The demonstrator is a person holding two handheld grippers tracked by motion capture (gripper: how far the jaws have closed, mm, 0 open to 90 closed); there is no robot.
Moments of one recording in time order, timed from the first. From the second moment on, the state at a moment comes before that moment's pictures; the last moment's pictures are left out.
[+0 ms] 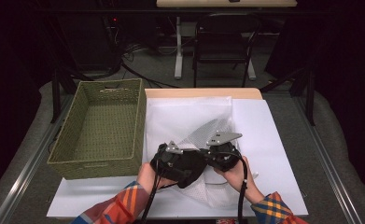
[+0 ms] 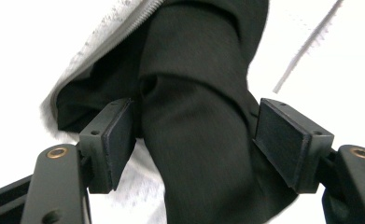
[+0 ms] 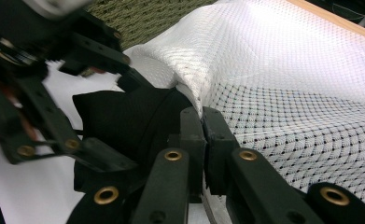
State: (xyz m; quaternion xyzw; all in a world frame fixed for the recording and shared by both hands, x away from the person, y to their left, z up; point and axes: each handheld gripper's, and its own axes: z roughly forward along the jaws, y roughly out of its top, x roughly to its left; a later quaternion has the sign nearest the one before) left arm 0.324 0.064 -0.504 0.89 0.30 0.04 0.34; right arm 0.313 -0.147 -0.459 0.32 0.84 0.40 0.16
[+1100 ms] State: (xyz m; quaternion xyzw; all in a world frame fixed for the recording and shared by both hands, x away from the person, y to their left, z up) left arm 0.339 0.048 -0.494 0.86 0.29 0.06 0.40; right arm 0.314 -0.149 -0.450 0.33 0.83 0.42 0.17
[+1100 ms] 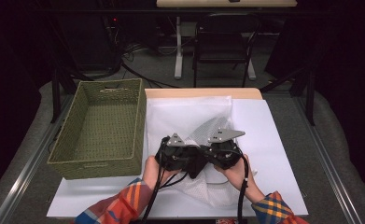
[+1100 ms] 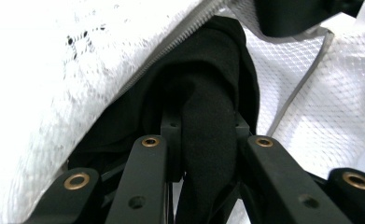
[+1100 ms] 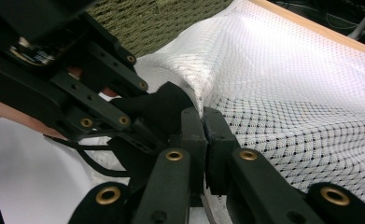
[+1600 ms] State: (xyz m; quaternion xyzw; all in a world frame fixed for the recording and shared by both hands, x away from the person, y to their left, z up) left arm 0.352 0.036 -0.505 0.85 0.31 0.07 0.41; right arm 0.313 -0.149 -0.447 0.33 0.82 0.43 0.16
